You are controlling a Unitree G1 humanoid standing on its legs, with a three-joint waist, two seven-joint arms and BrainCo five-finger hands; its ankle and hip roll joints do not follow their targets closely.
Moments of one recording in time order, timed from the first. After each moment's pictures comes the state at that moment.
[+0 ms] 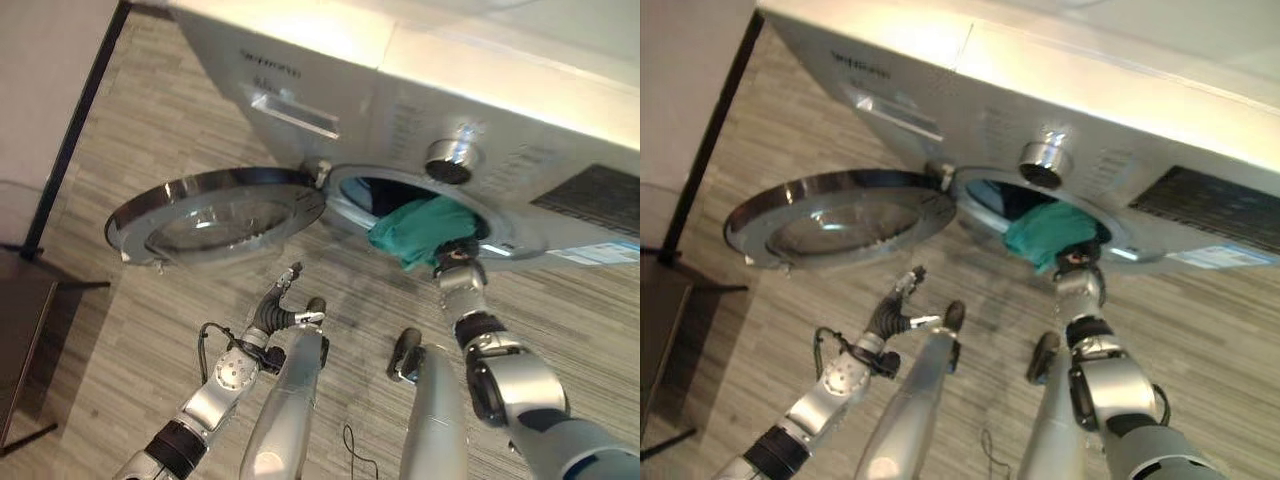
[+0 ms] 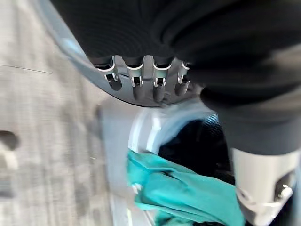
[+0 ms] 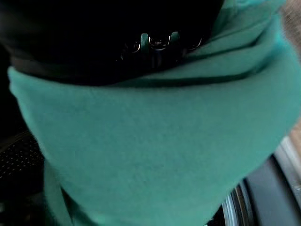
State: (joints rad) left arm -0.14 0.43 -0.52 0.16 -0.27 -0.17 0.20; right arm -0.89 -0.29 -0.04 1.10 1.26 -0.31 -0.08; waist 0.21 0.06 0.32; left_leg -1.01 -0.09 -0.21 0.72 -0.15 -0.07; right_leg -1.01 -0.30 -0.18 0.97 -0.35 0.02
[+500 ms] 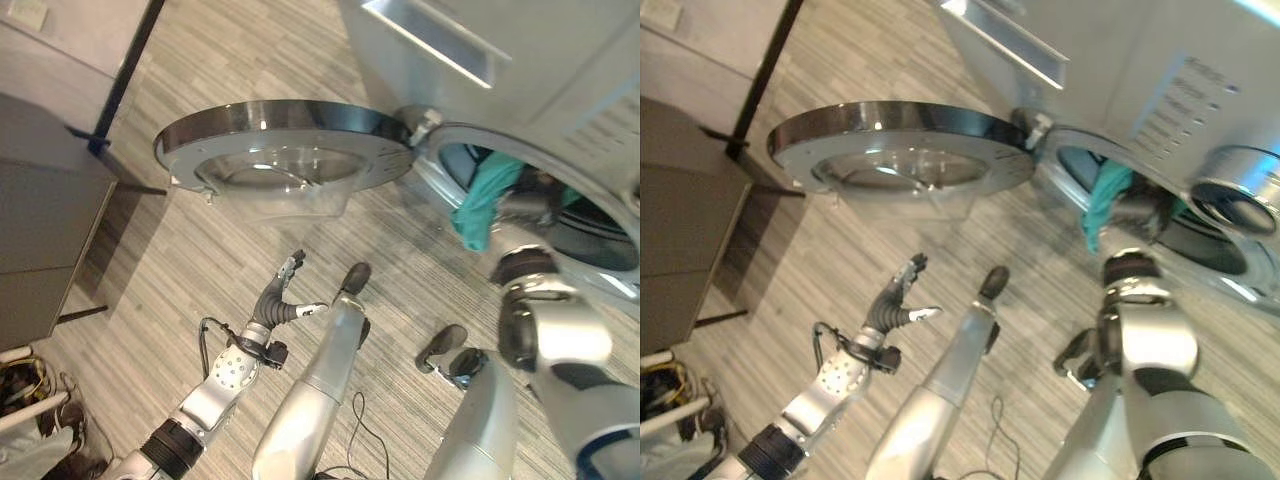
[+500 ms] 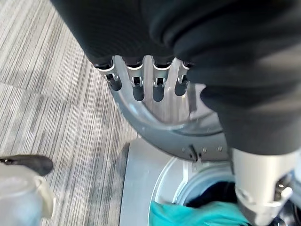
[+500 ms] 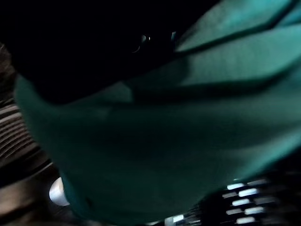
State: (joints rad) left arm -0.15 0.47 -0.54 0.05 -0.28 -0.22 0.24; right arm -1.19 -0.61 -0.18 1.08 1.41 -0.46 -0.21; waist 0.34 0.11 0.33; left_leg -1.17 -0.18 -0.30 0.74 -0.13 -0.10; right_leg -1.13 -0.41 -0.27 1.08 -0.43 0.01
